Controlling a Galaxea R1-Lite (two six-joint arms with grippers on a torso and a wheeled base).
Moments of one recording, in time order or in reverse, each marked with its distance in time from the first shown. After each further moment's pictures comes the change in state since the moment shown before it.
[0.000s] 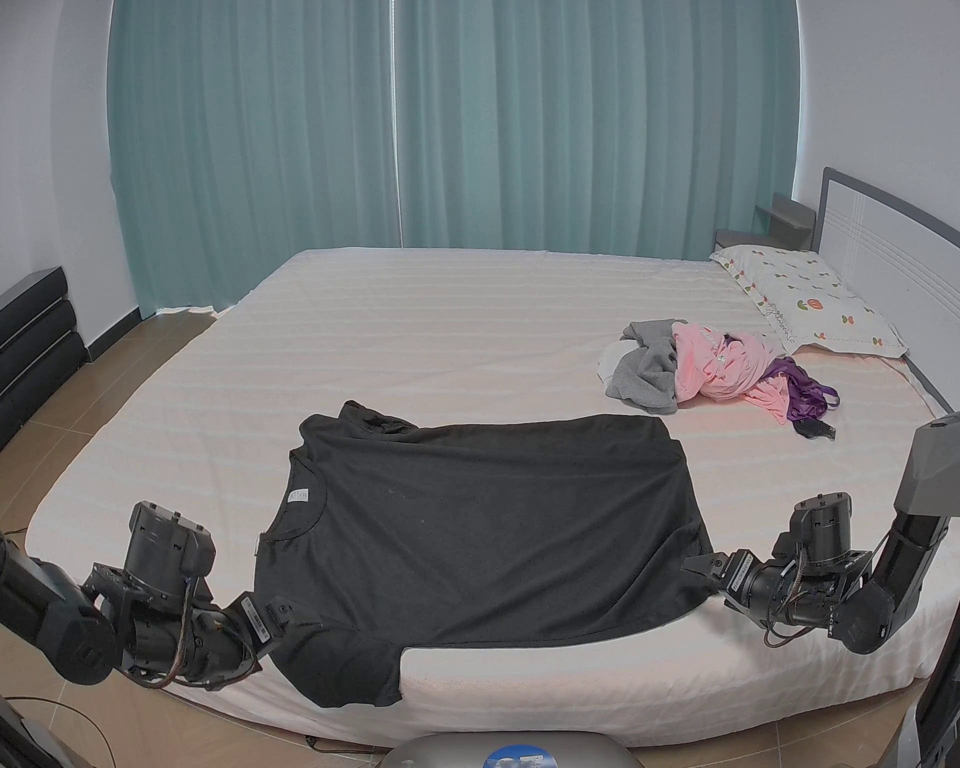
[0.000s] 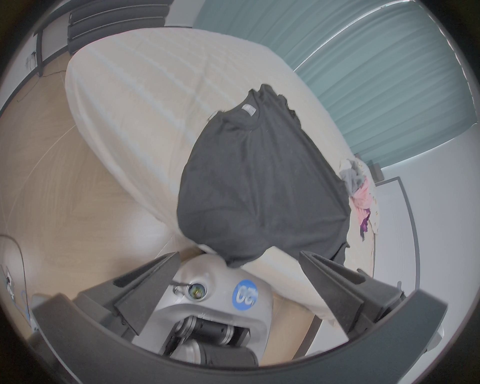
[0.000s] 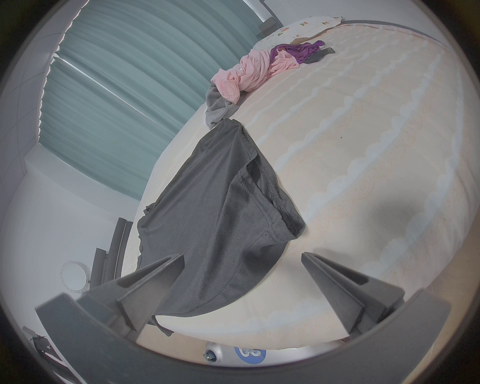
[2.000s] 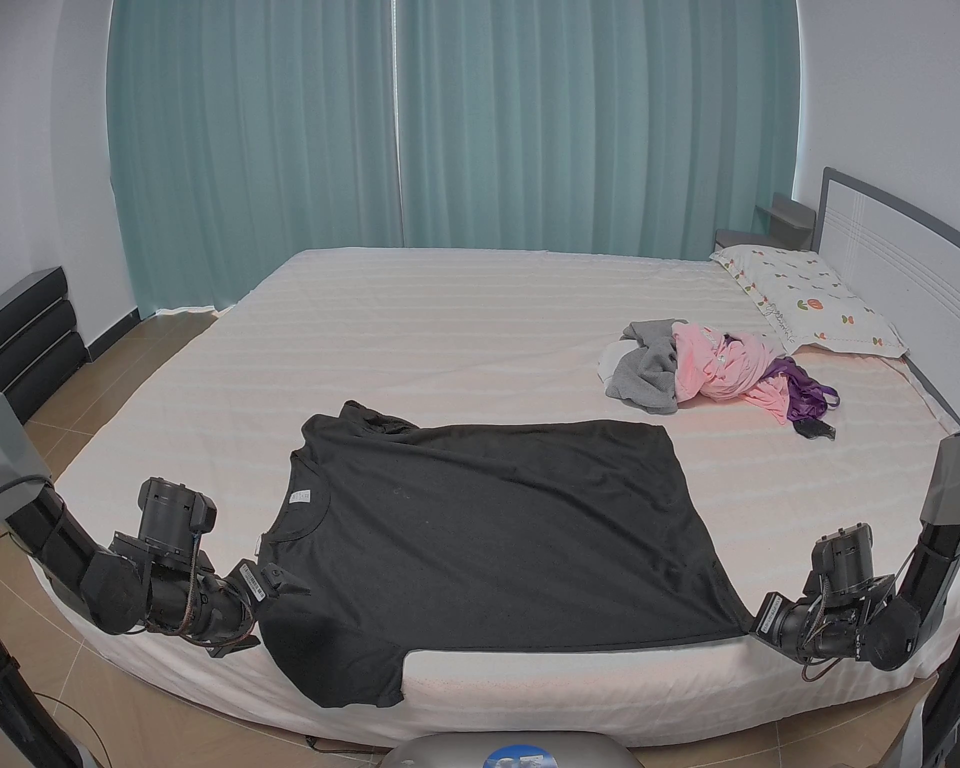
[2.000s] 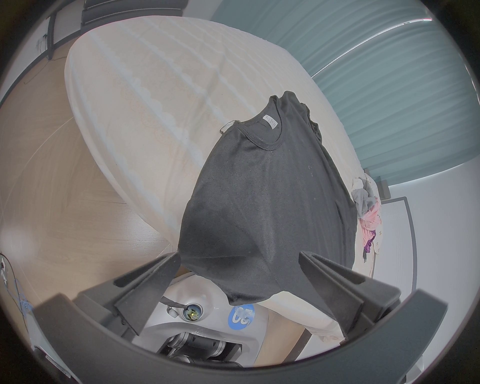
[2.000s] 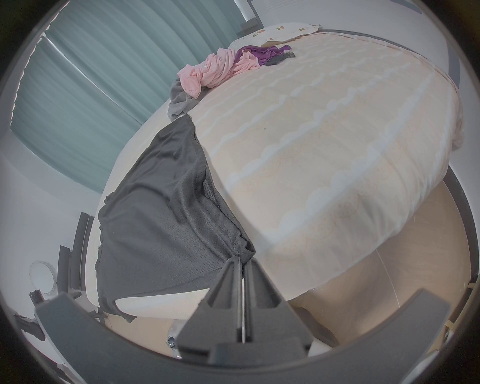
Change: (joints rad) left arm 0.189 0.228 -0.110 -0.089 -0.107 0.060; right arm -0.059 -0.070 0.151 0.118 -0.118 -0.084
